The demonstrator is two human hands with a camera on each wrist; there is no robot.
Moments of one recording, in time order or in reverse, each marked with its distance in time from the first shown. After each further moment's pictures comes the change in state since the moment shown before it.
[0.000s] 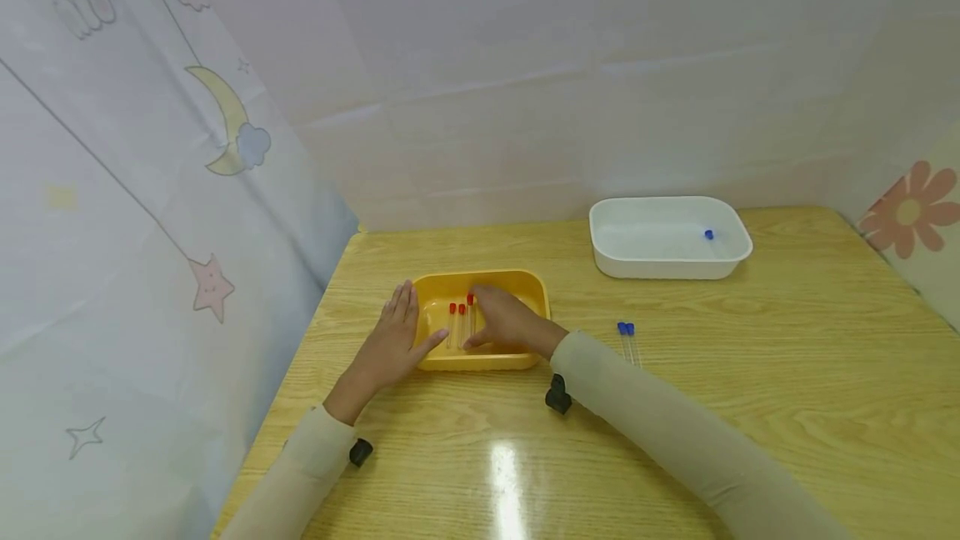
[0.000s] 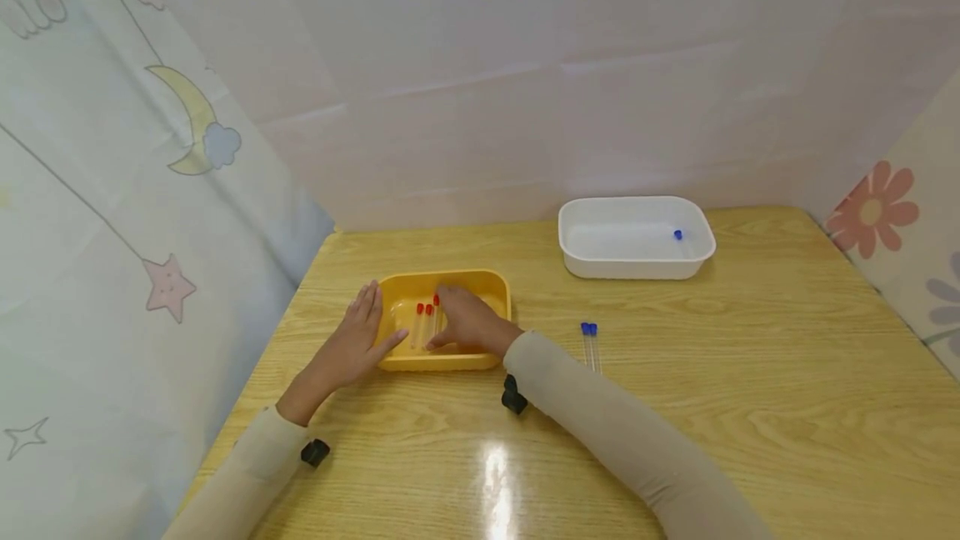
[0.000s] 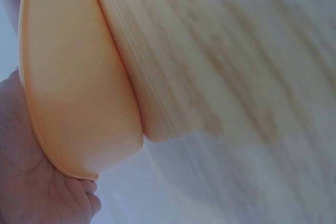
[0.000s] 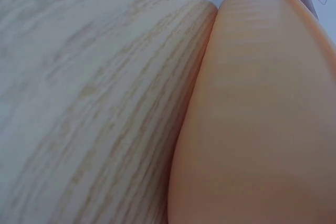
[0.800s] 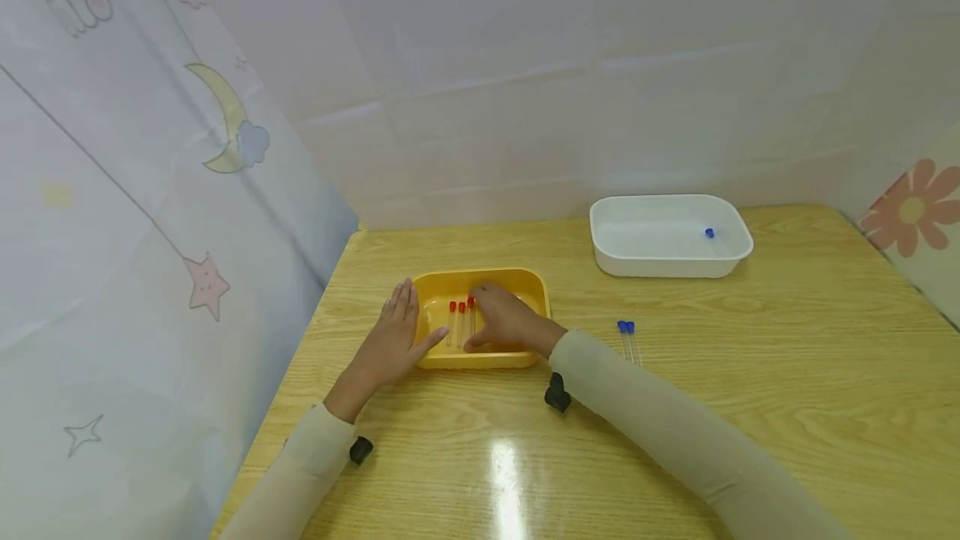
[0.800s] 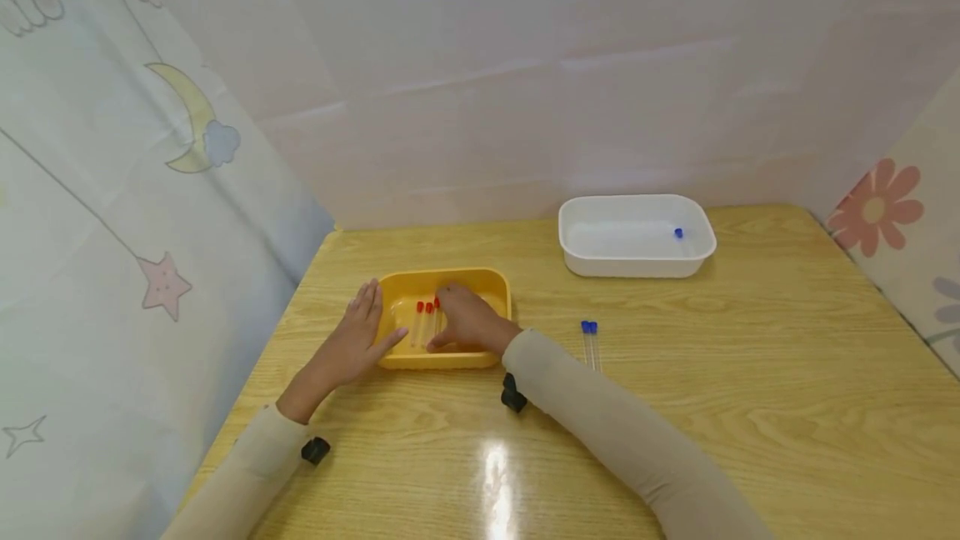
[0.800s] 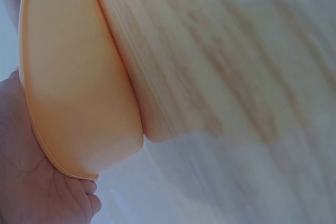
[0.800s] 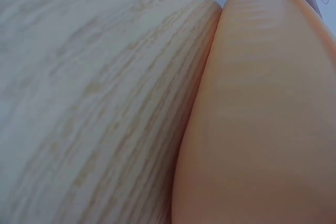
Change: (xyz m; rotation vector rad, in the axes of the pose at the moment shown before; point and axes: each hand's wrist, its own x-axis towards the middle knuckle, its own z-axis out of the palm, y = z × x) left_hand 0.001 -0.001 0.002 -0.007 -0.002 -0.009; right_hand 0.000 -0.001 0.001 -0.090 -0.005 -0.007
